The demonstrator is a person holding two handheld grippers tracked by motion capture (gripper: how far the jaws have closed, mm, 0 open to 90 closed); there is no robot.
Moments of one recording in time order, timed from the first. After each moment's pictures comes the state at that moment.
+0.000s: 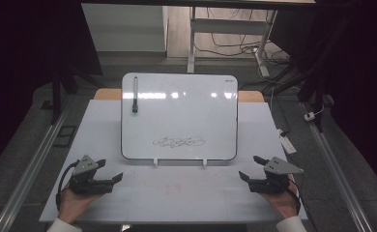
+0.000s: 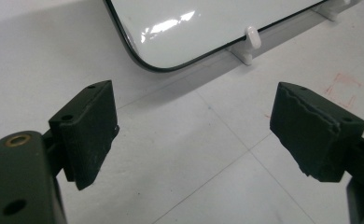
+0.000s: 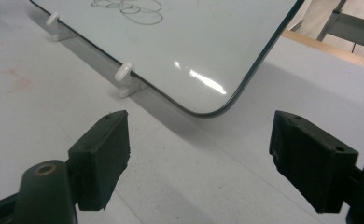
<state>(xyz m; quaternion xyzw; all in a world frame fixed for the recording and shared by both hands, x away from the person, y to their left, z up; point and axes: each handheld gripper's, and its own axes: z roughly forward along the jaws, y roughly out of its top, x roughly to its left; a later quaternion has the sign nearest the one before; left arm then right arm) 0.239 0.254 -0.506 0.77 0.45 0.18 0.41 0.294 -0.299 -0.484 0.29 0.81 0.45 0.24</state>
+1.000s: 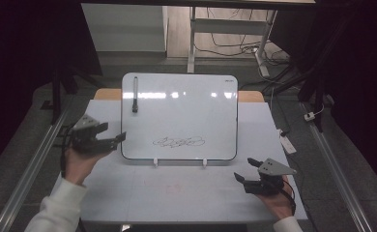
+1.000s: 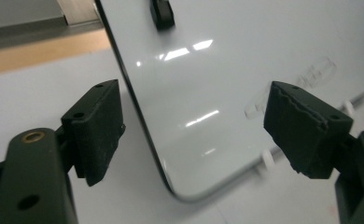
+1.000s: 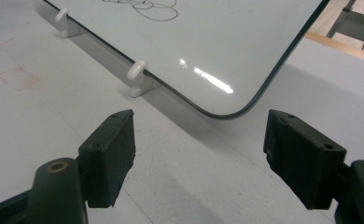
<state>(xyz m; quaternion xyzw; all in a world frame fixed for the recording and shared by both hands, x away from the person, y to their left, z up) 0.314 0.245 -0.419 0.73 0.48 0.21 0.43 0.292 -0.287 -0.491 0.29 0.81 0.45 0.23</state>
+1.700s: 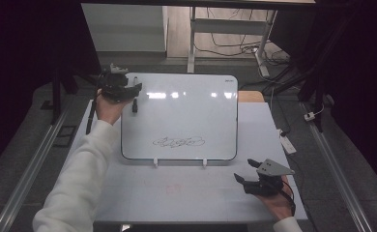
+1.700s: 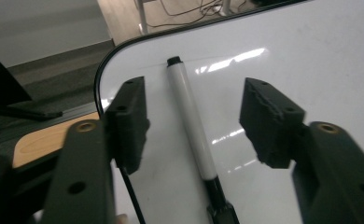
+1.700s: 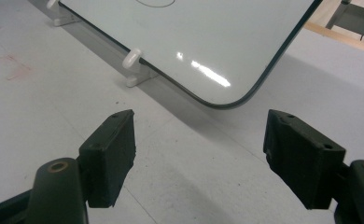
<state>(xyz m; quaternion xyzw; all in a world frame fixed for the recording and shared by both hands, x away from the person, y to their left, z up) 0.453 0.200 -0.366 0.71 0.51 0.29 0.38 0.293 -0.287 -0.495 0.29 0.82 0.44 0.24</state>
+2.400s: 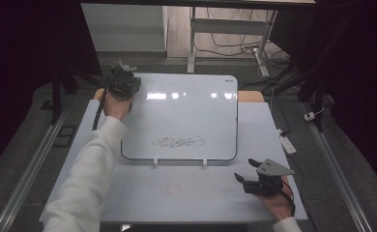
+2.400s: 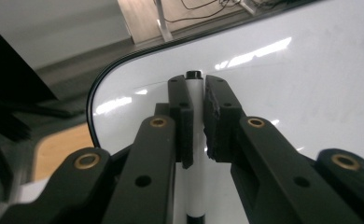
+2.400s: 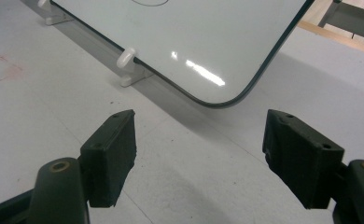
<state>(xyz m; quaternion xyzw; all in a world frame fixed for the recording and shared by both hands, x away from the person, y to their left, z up) 0.465 0.183 -0.368 0.72 0.51 0.32 0.34 0.292 -0.285 -0.495 0.30 0.82 0.43 0.25</state>
